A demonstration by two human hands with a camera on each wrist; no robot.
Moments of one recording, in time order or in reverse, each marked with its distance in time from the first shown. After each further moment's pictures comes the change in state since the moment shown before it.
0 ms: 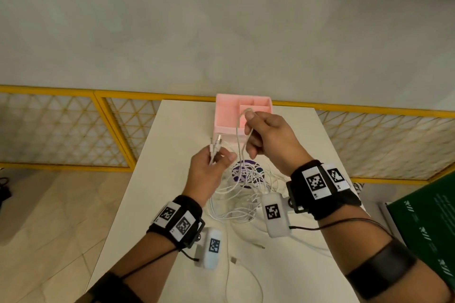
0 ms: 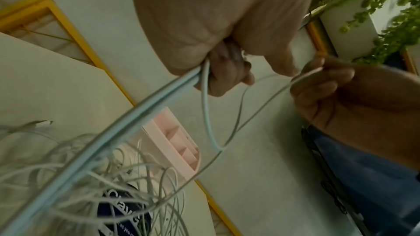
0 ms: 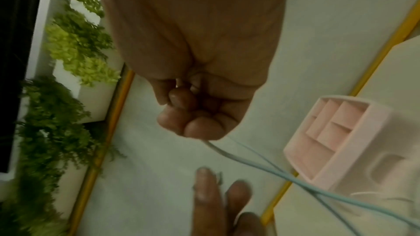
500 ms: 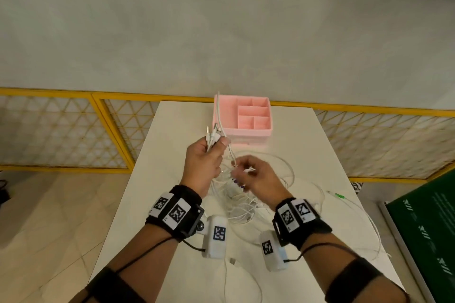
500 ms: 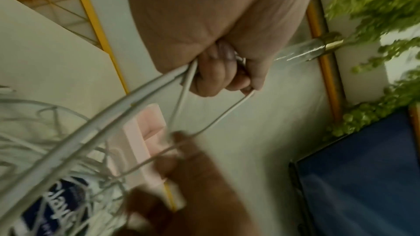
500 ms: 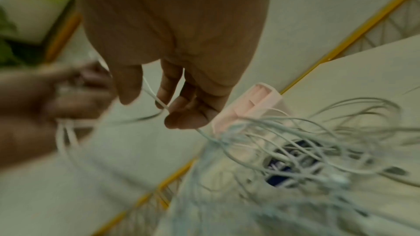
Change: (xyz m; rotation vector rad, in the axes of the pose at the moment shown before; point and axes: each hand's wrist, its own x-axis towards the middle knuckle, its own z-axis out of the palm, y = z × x) left_hand 0.007 0.029 0.007 -0.155 0.011 -0.060; right_hand -0.020 0.110 -0.004 -0.198 -0.020 0.052
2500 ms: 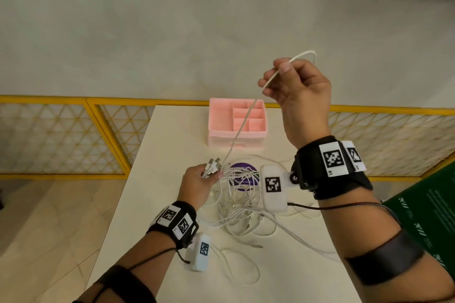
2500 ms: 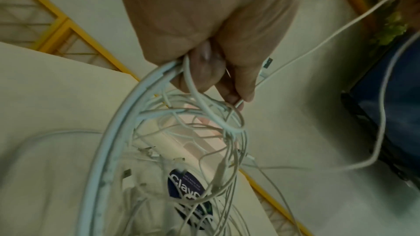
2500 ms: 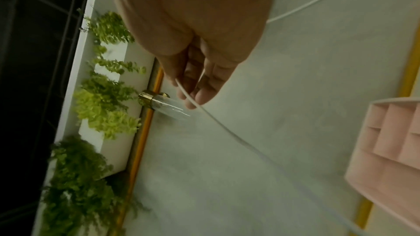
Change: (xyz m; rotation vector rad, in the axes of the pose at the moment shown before) left_hand 0.015 -0.075 -0.034 0.477 -0.013 0.036; right_hand 0.023 -0.162 -0.057 0.542 0.358 -0.497
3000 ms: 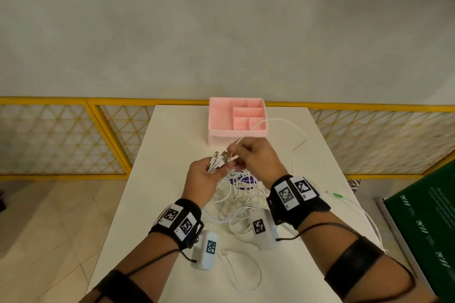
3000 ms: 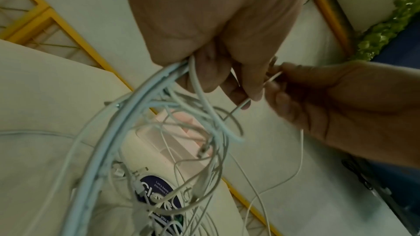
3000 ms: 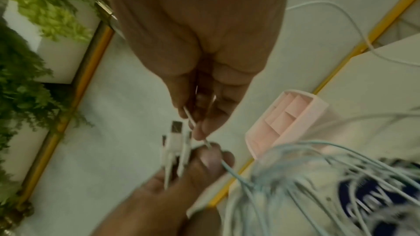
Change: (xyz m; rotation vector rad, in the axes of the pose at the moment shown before) left_hand -0.005 0.026 0.010 -0.172 -0.027 0.063; right_hand -0.061 0.102 -0.024 -0.516 -0.264 0.494
